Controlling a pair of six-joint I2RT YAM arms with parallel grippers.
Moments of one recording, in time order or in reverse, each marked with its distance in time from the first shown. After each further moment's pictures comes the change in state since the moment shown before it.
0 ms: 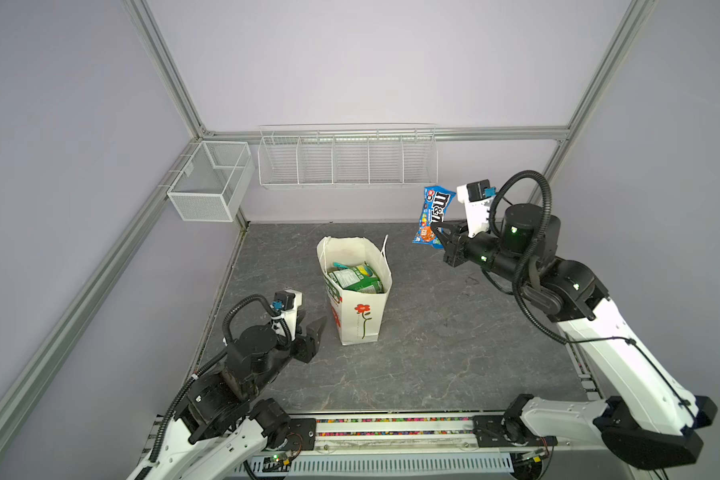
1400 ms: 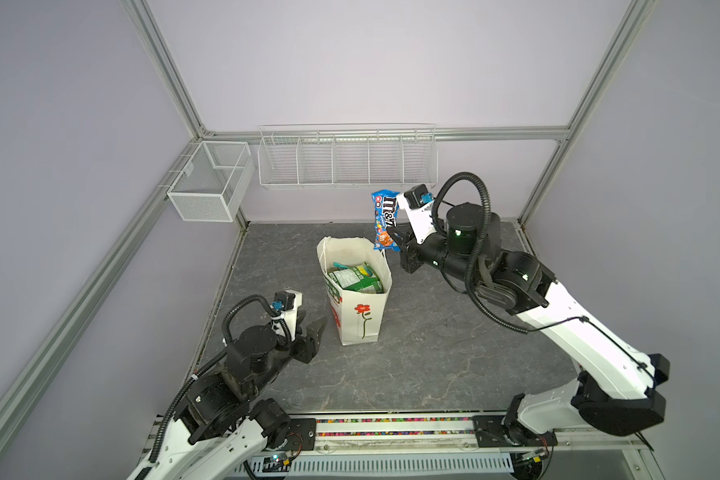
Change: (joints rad) left arm 0.000 -0.002 0.000 0.000 0.008 -0.007; right arm 0.221 0.203 0.162 0.025 0.145 -0.178
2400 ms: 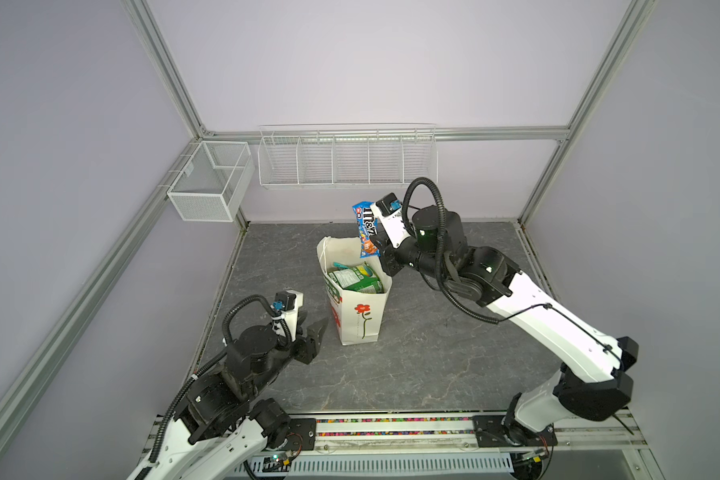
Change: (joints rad) left arm 0.000 0.000 0.000 0.000 0.019 0.000; right arm 0.016 0.119 0.037 -0.024 -0.001 -0.018
